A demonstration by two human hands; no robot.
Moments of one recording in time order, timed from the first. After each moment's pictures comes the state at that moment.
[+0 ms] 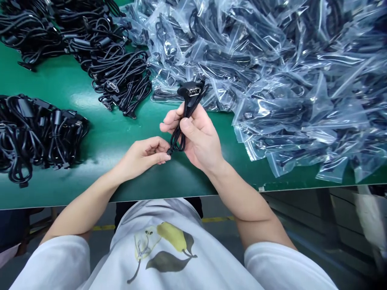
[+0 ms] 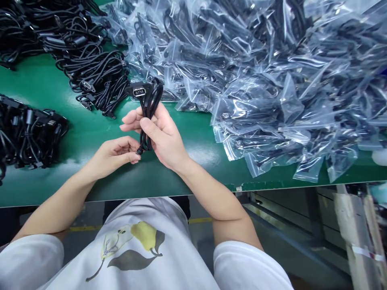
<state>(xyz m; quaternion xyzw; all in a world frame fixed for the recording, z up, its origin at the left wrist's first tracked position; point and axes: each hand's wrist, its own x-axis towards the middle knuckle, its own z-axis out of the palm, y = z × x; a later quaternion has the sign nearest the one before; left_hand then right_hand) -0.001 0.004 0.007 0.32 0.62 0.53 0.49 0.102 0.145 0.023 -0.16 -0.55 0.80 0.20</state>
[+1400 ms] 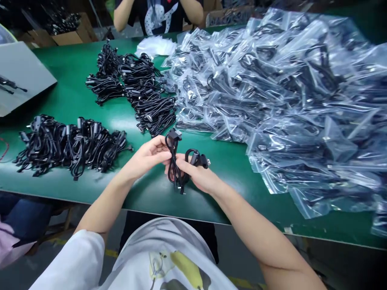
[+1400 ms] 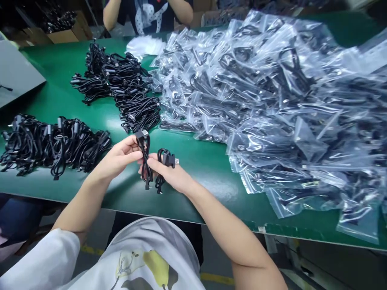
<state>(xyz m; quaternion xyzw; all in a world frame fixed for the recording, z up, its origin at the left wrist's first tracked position) -0.028 -0.009 0.041 0.30 0.61 0.63 0.38 0.103 0.133 0.012 -0.05 -0.53 0.85 -0.04</state>
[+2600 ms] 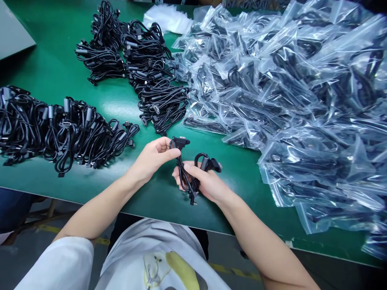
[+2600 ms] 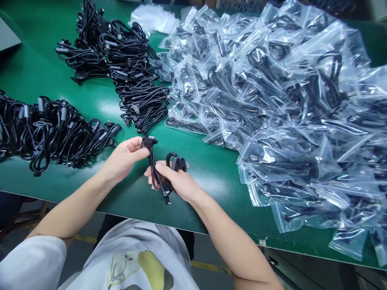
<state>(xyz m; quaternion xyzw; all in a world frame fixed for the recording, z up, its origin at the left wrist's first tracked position) -0.031 -0.002 0.018 0.13 0.60 0.67 0.41 0.097 0.130 -0.005 -0.14 -0.47 0.86 -0.11</state>
